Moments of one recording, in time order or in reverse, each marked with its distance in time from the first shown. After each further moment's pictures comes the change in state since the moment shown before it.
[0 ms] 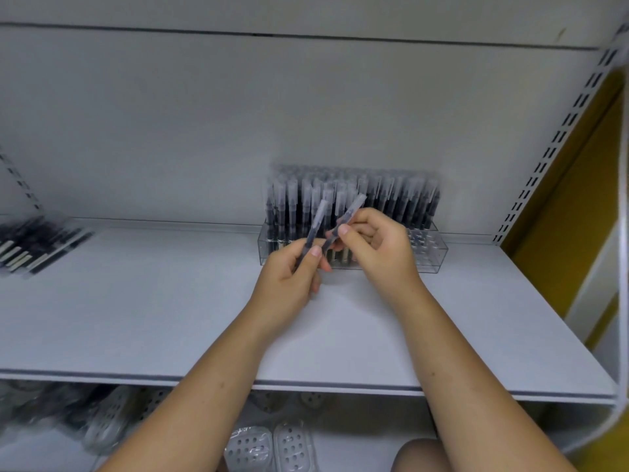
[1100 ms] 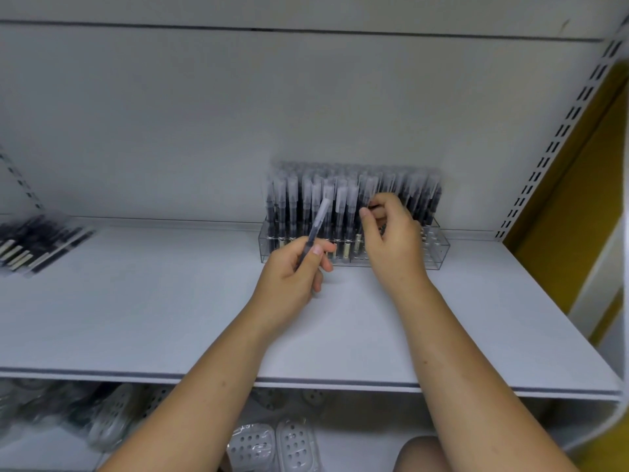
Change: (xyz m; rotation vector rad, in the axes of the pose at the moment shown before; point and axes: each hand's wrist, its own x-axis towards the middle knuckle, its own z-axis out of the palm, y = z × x) left_hand -0.002 0.004 0.004 -0.036 0.005 -0.017; right_hand 0.020 0.034 -0.013 -0.564 0.282 -0.154
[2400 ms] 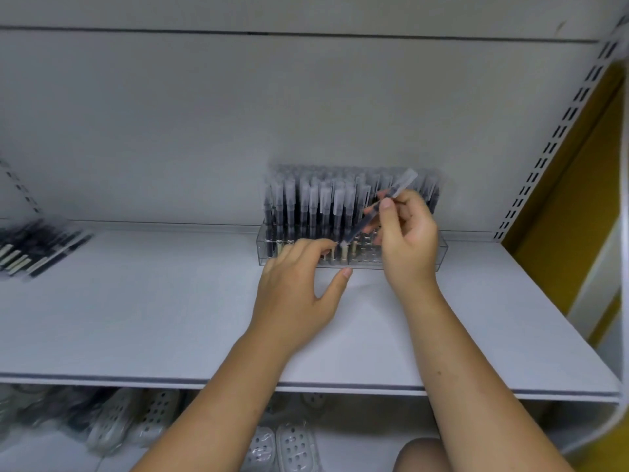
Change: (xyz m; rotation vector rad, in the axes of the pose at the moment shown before) left_hand -0.010 -0.002 0.010 0.834 0.100 0.325; right_hand -0.006 -0.030 -0.019 0.592 0.088 0.136
